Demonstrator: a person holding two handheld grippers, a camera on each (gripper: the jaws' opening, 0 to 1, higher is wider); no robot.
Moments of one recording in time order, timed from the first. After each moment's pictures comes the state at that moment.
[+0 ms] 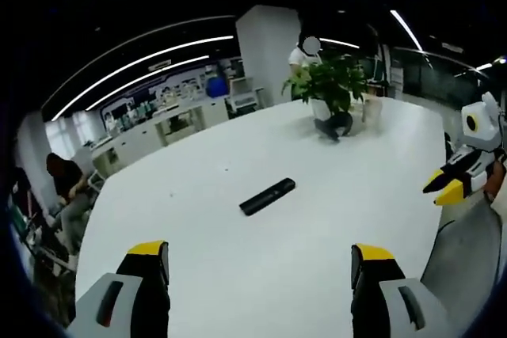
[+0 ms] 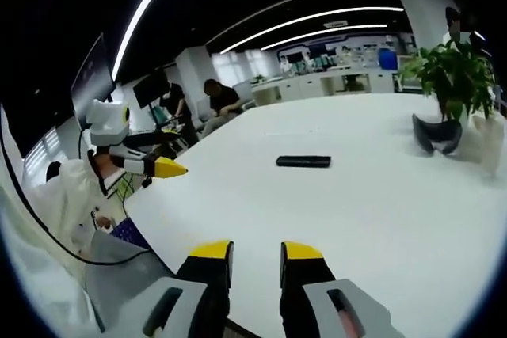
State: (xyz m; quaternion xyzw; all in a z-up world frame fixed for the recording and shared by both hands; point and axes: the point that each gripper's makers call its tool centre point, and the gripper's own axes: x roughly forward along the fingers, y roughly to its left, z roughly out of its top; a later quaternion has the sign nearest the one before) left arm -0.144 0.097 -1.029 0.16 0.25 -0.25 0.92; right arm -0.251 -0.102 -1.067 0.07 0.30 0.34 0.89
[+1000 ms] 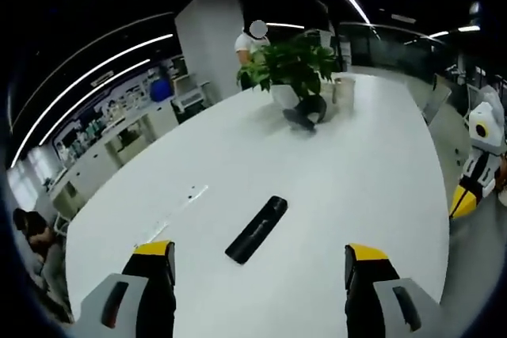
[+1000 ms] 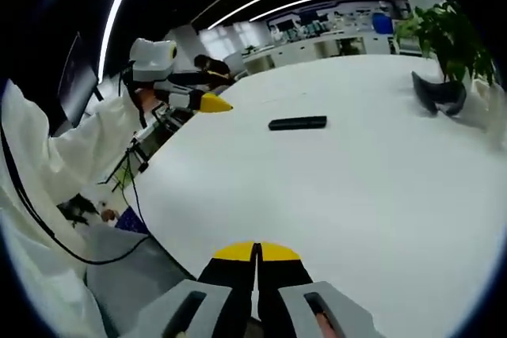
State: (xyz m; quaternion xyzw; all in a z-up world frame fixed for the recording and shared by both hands) left arm -0.031 0.035 -1.055 0.23 0.28 -0.39 0.85; right arm -0.252 -0.112 -1.105 0.09 0.38 0.33 0.86
